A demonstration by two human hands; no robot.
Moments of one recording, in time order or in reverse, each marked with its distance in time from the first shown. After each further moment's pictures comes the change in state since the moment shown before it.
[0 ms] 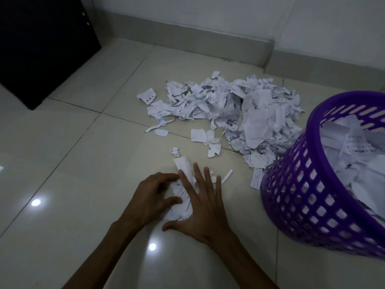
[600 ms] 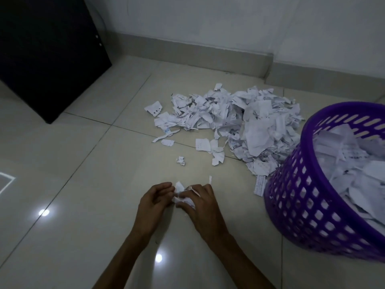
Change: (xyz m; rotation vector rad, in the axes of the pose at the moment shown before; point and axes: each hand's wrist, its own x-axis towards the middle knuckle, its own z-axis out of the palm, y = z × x) left_hand -0.022 0.018 -0.002 -0.621 0.221 -0.489; right_hand 0.016 -0.001 0.020 0.222 0.360 -0.172
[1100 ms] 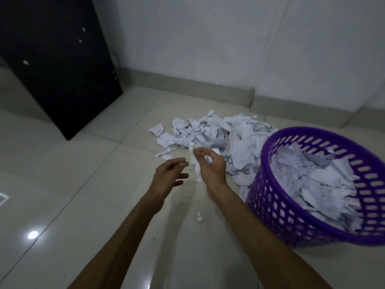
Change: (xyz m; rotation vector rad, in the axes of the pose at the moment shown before) left_hand -0.018 0.136 0.023 -0.151 -0.091 0.013; right_hand 0.111 -0.056 -0.120 0.804 0.216 0.770
